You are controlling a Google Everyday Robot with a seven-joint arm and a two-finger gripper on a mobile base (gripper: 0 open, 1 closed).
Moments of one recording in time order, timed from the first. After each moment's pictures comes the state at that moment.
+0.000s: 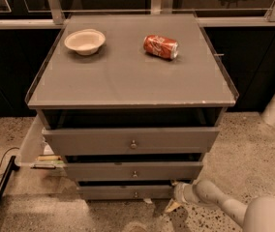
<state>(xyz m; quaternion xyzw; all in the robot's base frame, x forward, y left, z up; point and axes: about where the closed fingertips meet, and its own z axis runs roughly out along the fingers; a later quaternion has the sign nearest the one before) 0.579 -0.184 0.155 -0.64 0.67 0.08 0.37</state>
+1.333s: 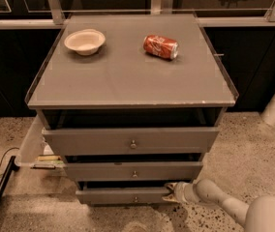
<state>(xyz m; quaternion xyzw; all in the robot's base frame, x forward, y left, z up) 0.579 -0.184 0.161 -0.64 0.67 0.08 0.37</state>
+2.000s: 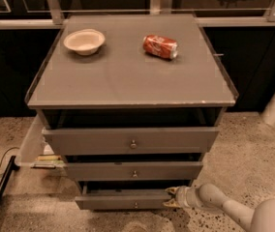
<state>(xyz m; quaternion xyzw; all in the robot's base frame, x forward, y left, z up) 0.561 -0.192 0.161 -0.63 0.68 0.09 0.37</state>
